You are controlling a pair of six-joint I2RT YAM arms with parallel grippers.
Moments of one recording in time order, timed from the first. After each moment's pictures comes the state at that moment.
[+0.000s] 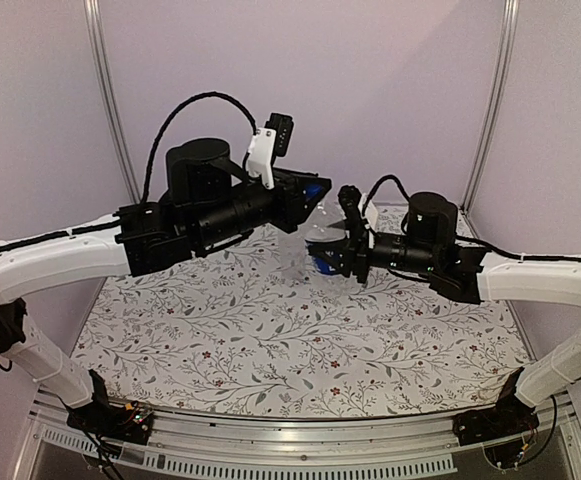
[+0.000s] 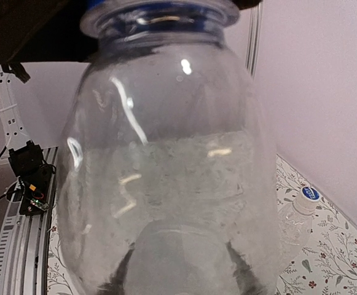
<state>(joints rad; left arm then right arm) -1.08 1.49 1.35 0.08 -0.18 -0.24 0.82 1.42 0.90 0.41 -0.38 -0.08</state>
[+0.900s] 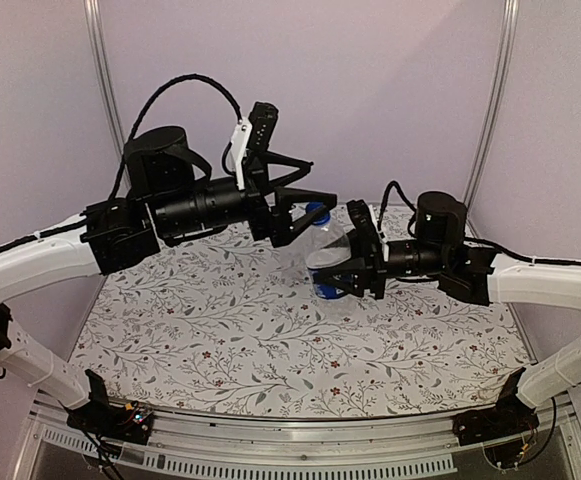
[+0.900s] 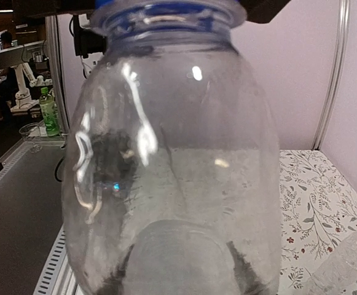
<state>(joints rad) -1.05 1.37 1.32 0.09 0.18 -0.08 0.82 1.35 0.88 0.37 -0.74 -0.10</state>
